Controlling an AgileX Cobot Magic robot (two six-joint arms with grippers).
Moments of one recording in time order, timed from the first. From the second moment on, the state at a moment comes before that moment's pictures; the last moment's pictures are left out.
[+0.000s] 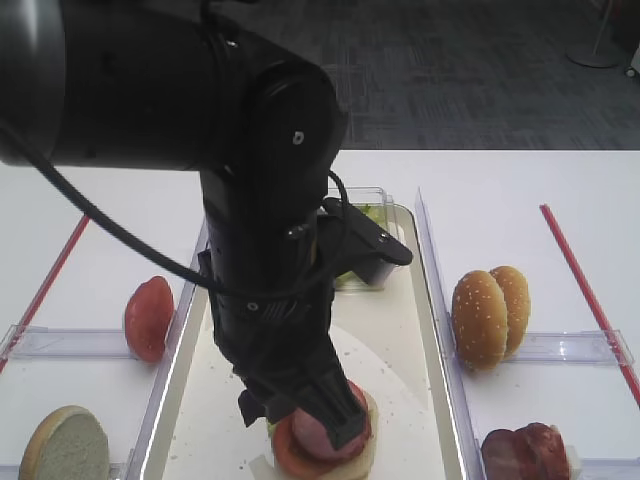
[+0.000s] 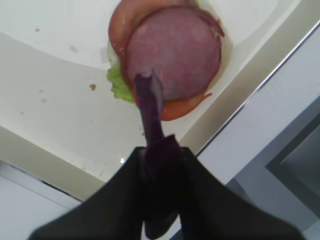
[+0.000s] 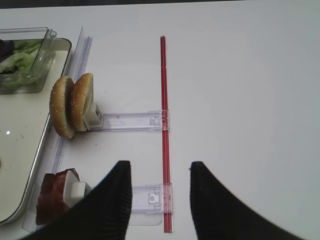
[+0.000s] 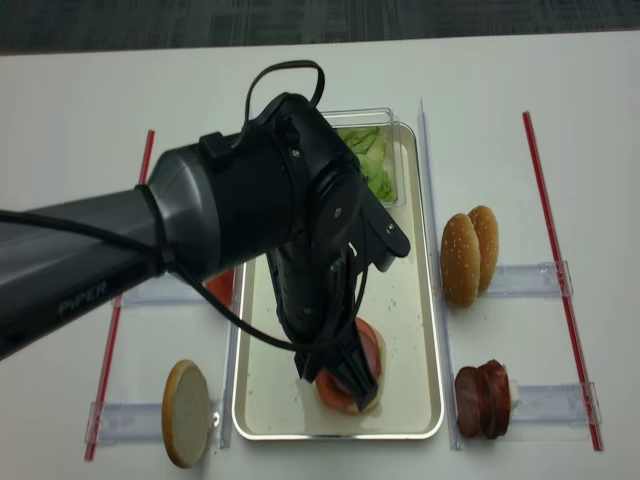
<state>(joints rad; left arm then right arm) -0.91 1.74 -1.30 0.02 1.19 -0.03 0.01 -0.02 -0.48 0.03 1.13 0.03</state>
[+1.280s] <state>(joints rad) -0.93 1.88 -1.32 -0.03 1.06 0.07 0.01 -0.02 -0.48 0.03 1.13 0.03</state>
